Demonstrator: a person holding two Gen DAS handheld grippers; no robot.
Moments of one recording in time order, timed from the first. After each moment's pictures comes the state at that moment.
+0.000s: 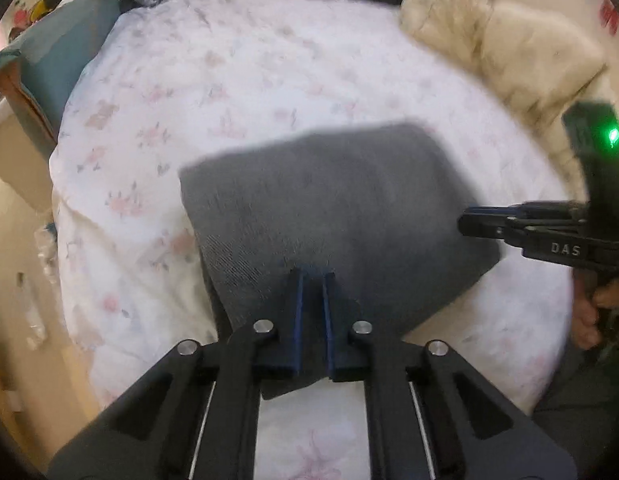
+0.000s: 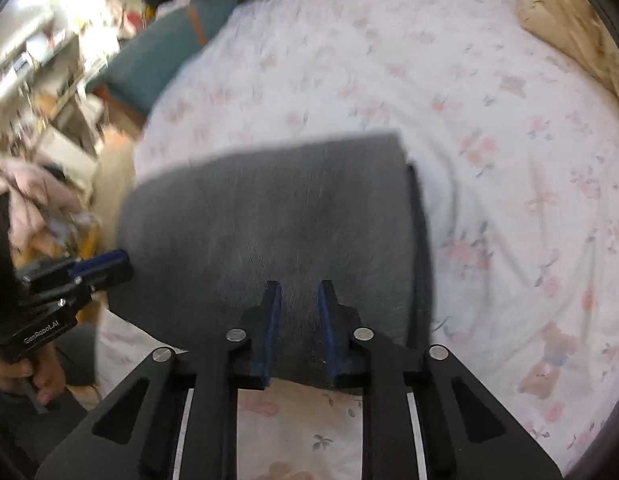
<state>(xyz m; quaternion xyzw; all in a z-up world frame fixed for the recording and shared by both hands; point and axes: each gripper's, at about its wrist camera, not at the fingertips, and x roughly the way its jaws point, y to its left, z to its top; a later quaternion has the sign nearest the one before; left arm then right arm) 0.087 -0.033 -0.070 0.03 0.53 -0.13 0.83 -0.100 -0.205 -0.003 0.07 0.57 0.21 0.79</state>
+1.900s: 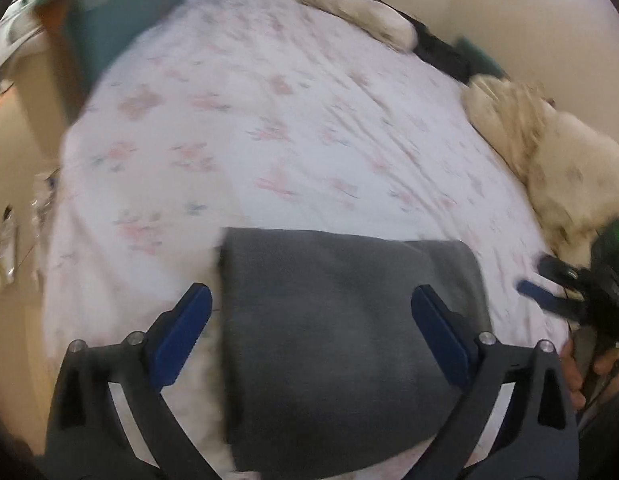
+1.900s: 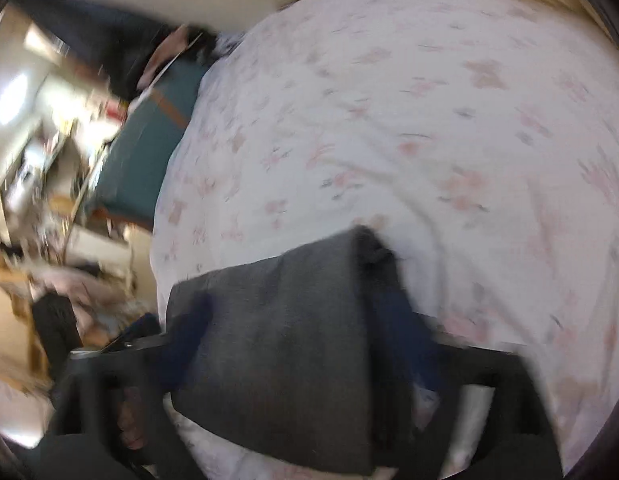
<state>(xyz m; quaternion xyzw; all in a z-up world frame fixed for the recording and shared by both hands) 0.153 0.031 -0.064 -0.14 0.49 -0.06 0.86 0.002 -0.315 -0.089 0.28 0.53 0.17 0.78</state>
